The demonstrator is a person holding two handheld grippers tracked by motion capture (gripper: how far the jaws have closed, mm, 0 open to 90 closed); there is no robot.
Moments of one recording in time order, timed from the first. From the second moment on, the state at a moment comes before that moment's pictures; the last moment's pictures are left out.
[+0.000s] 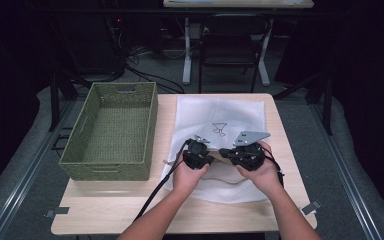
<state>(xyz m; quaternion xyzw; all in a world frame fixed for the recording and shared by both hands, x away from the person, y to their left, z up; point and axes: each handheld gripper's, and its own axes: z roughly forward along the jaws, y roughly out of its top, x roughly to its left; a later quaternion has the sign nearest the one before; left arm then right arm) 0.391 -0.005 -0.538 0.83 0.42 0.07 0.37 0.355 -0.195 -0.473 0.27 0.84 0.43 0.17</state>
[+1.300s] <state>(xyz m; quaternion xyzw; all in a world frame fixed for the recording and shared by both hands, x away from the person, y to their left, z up) 0.331 0.110 -0.517 0.82 0.39 0.07 0.41 0.351 -0.194 -0.517 0.27 0.88 0.37 0.12</state>
